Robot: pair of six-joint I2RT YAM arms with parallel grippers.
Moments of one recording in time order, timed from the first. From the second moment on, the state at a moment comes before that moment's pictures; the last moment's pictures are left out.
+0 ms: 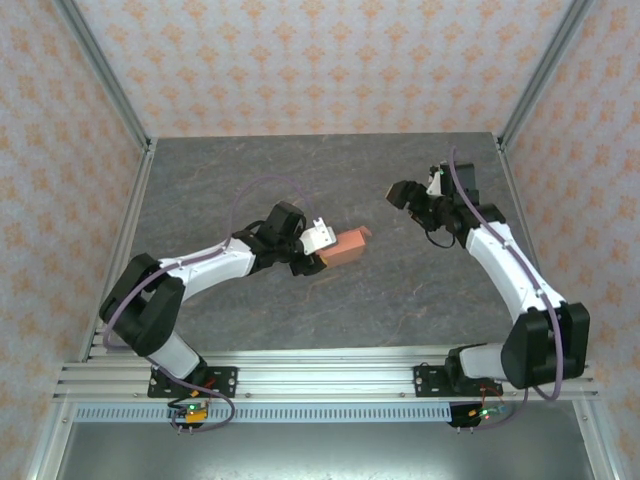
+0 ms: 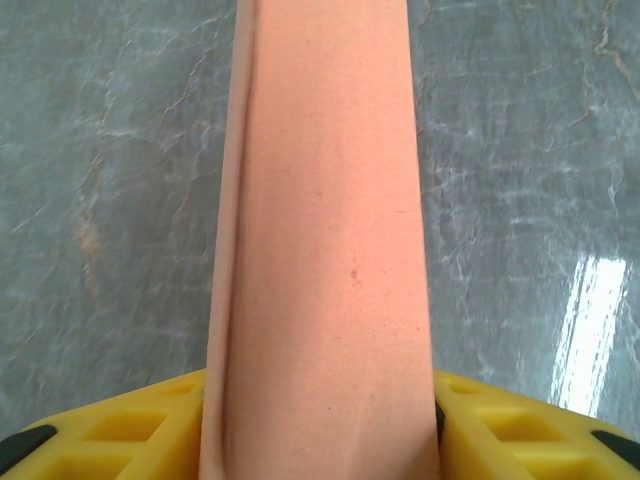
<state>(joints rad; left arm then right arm) -0.59 1.60 0.93 -0.18 0.30 0.47 0.17 1.31 1.06 -0.50 -0.38 0.67</state>
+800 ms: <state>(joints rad) -0.58 1.52 0.79 0.06 0.32 0.32 0.36 1.47 1.04 -0.50 -0.33 0.28</state>
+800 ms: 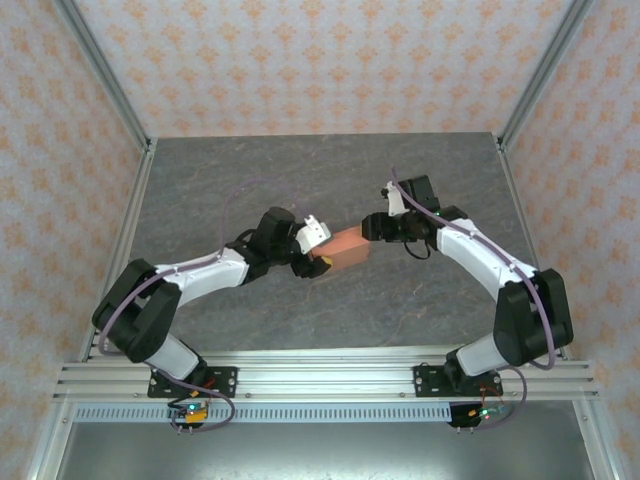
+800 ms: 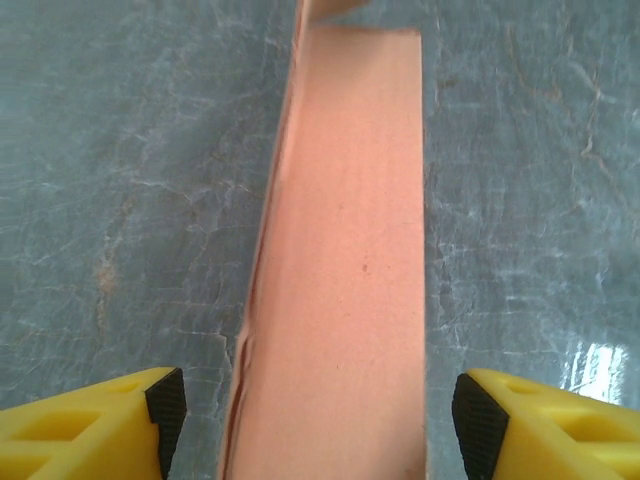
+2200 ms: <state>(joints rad) -0.66 1.26 0.72 -0.09 0.00 -0.47 0.41 1.53 1.12 -0.50 -0.32 0.30</state>
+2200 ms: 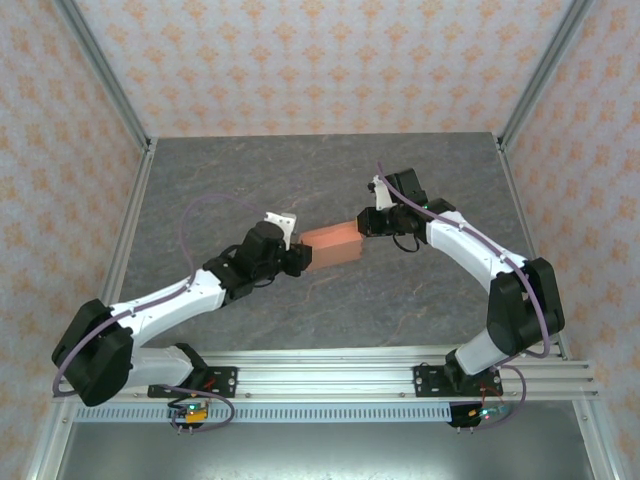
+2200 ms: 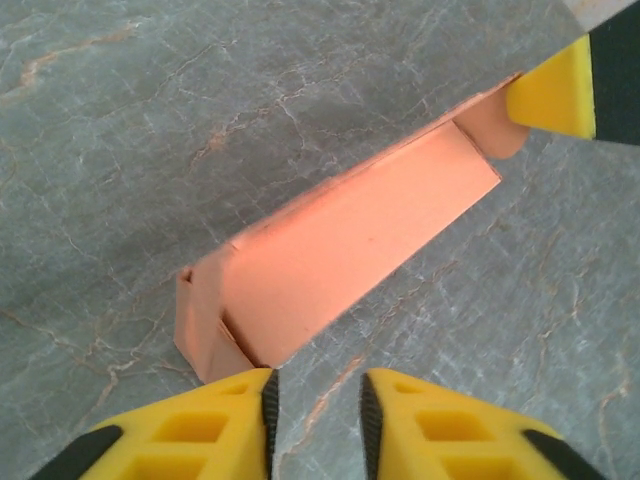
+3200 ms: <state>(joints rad) -0.47 1.46 0.98 -0.22 -0.02 -0.19 0.41 1.53 1.10 -0.46 -0.33 0.35</state>
